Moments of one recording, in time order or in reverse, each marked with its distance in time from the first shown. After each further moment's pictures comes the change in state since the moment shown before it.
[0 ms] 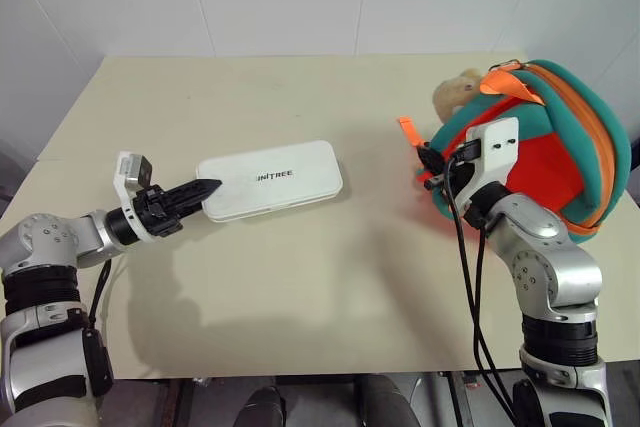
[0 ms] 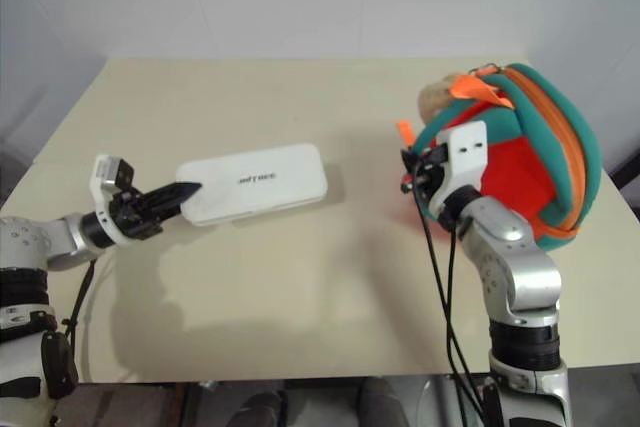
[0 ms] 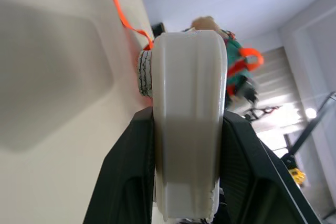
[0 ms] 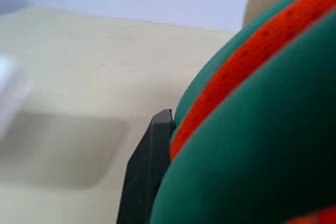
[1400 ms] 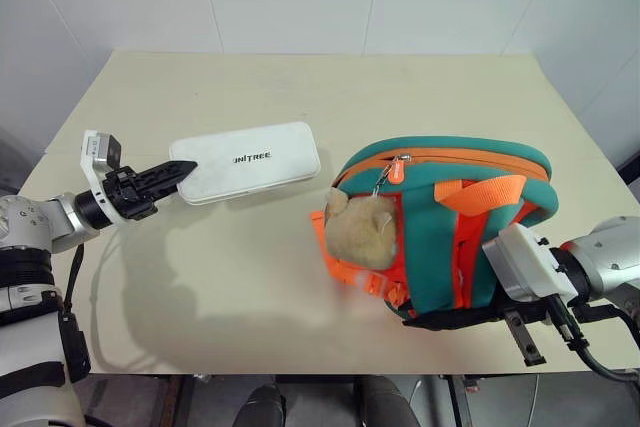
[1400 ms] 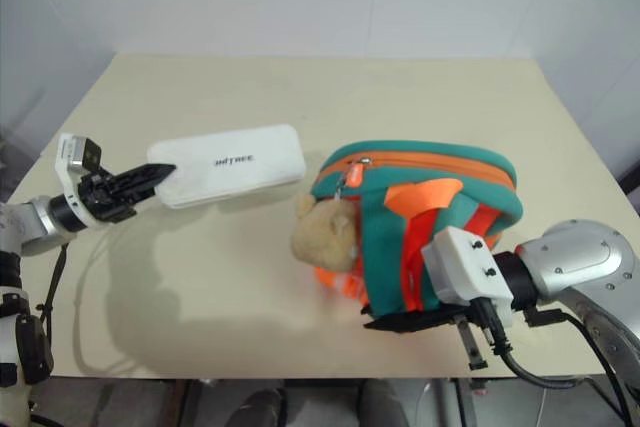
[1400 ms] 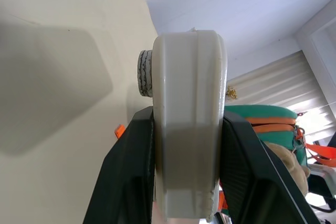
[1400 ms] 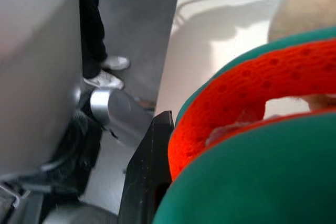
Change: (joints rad) left arm -0.079 0.107 -0.069 0.103 0.089 -0.112 -0.149; right arm 0.219 -0.637 -0.009 -0.338 0.389 -0.107 0.954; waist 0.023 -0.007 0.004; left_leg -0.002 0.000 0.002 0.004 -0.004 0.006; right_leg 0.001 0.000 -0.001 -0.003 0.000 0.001
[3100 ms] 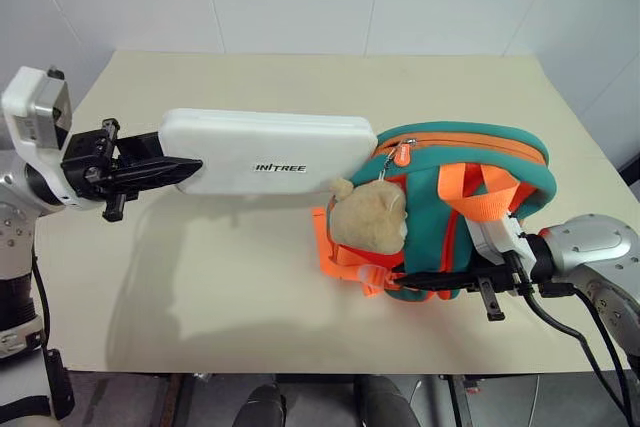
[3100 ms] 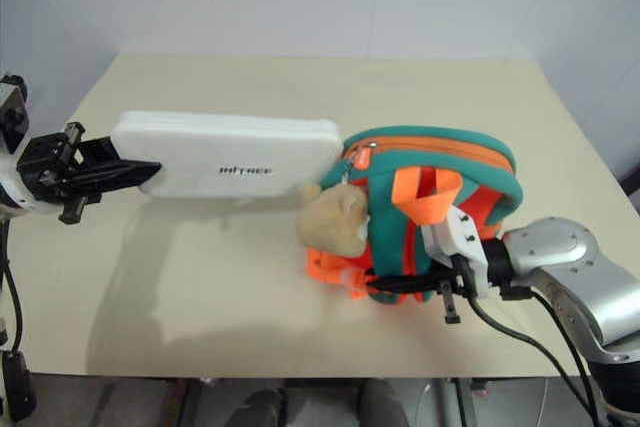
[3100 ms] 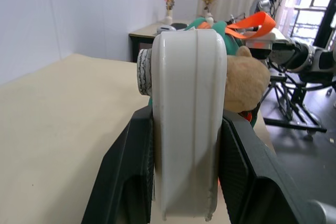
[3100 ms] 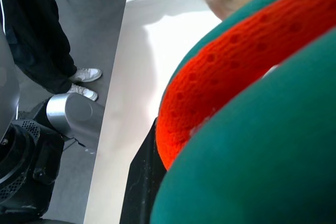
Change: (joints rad) left arm 0.175 0.027 0.046 -0.643 -0.028 -0.644 -0.196; right arm -0.040 0.119 0.104 0.187 -0.133 -0.047 -0.049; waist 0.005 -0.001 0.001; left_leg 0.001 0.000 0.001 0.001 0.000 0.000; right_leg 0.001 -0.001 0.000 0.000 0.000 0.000
